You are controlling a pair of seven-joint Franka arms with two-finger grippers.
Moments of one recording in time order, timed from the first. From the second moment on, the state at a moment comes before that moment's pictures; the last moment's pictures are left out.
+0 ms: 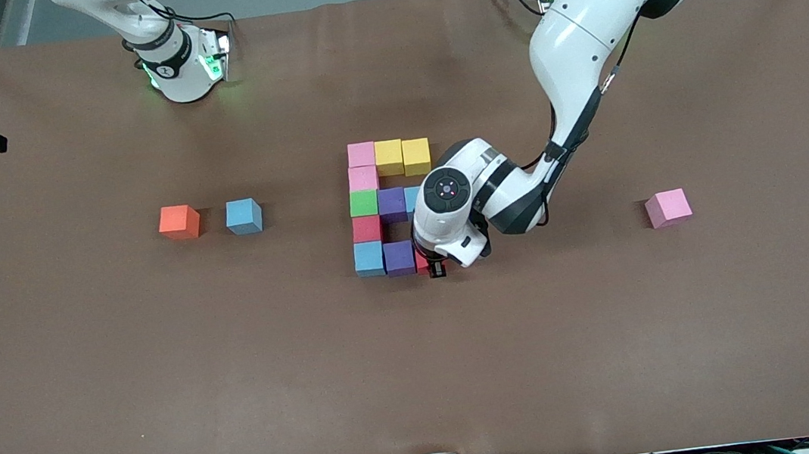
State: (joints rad) left arm -0.40 0.90 -0.40 -1.39 0.31 2.27 -2.45; right arm 0.00 -0.11 -0.05 -1.56 0.00 1.38 -0.09
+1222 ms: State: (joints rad) left arm -0.42 0.93 -0.40 -1.36 0.31 2.28 -2.46; right arm 0.00 -0.11 -0.05 -1.55 0.00 1.37 -0.09
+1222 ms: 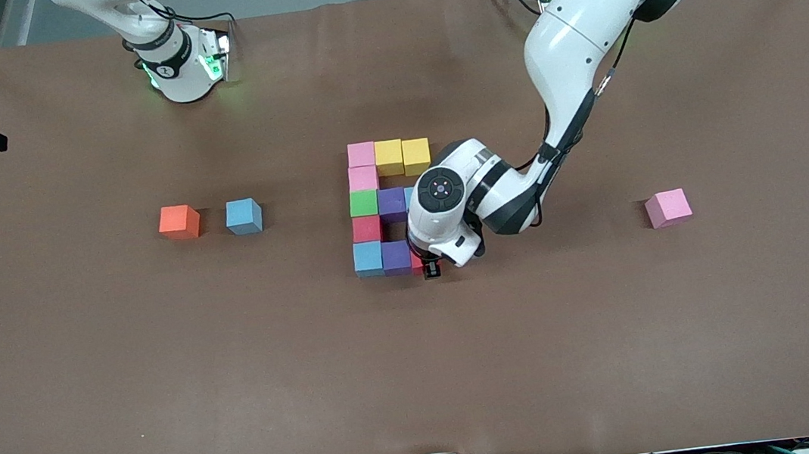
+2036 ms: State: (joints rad) left arm -0.41 0.87 -0.40 -1.32 0.28 2.24 -2.46; right arm 0.00 -0.11 -0.06 -1.51 0.00 1.33 -0.09
